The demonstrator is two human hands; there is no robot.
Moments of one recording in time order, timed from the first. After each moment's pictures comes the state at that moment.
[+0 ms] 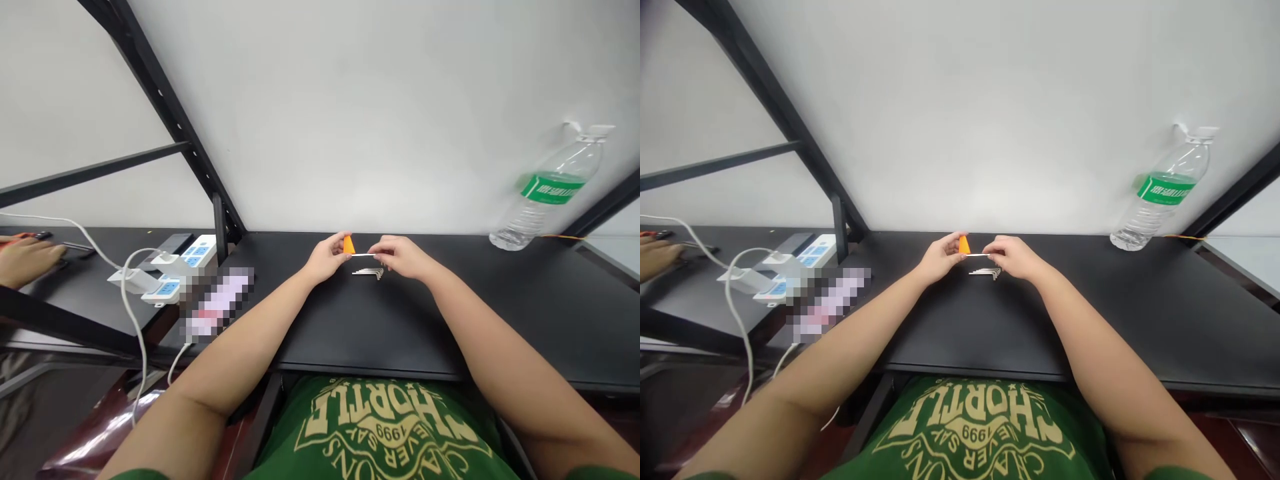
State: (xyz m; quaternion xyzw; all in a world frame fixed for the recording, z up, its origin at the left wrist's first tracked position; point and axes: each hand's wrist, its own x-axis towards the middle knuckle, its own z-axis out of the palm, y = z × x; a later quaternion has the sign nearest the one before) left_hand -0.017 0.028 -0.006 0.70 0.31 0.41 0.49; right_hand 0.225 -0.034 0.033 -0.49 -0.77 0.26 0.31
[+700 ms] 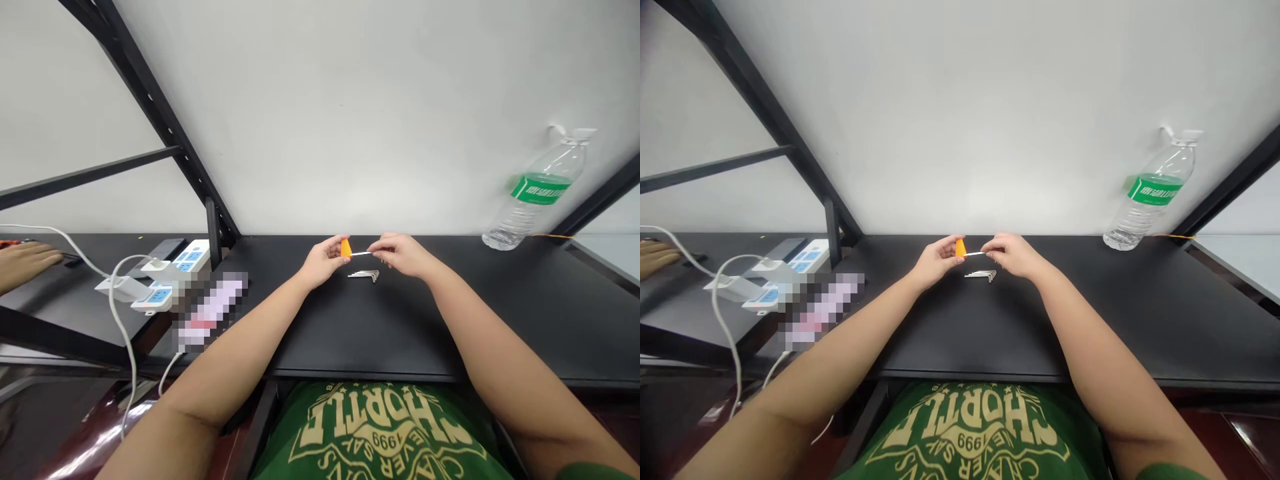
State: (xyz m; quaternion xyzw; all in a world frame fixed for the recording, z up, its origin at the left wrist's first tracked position) left_hand -0.015 0.022 0.000 0.67 0.30 0.42 0.53; right_hand 0.232 -0.038 0.046 -0.50 -0.77 0.24 0.33
